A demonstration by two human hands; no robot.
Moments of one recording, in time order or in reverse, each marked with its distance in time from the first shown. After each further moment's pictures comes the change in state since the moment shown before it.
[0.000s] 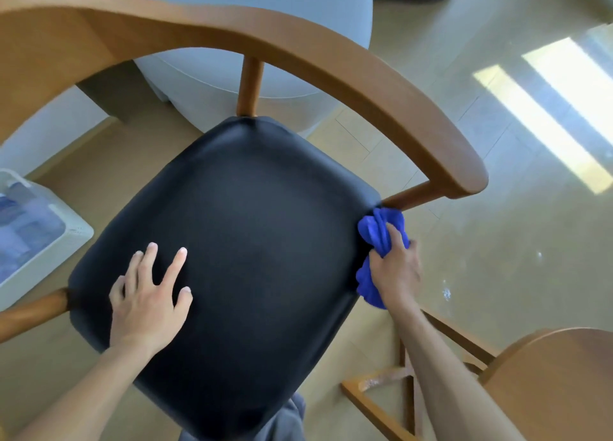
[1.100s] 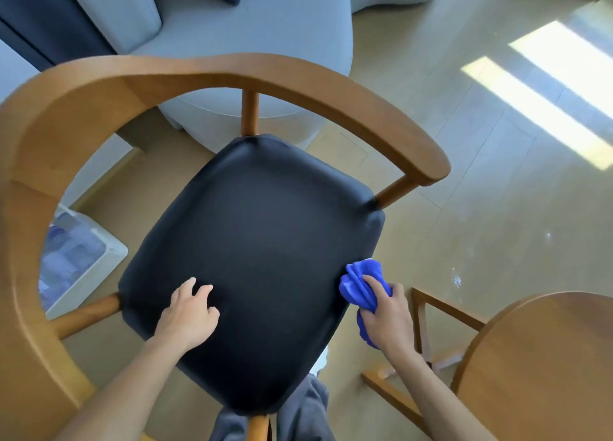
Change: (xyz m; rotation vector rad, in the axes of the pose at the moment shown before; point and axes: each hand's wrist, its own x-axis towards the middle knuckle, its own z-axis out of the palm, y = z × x) left_hand -0.031 0.019 -0.050 -0.074 -0.433 -0.051; right_hand -0.114 0.023 -0.039 -0.006 -0.321 -0.115
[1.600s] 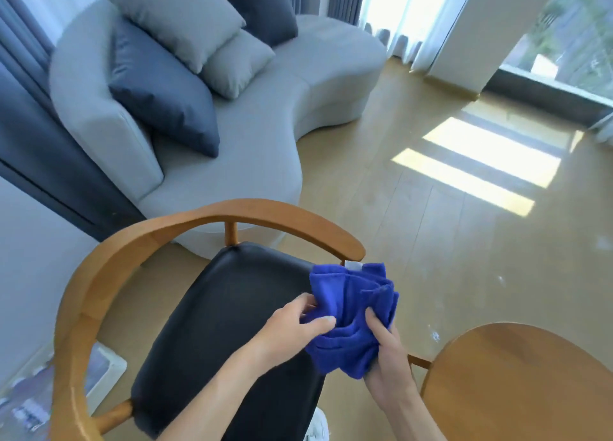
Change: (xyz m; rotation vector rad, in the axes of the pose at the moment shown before) left_hand -0.167 0.202 -0.146 -0.599 -0.266 0.630; right_hand -0.087 -0.095 -0.185 1.747 -0.062 0.070
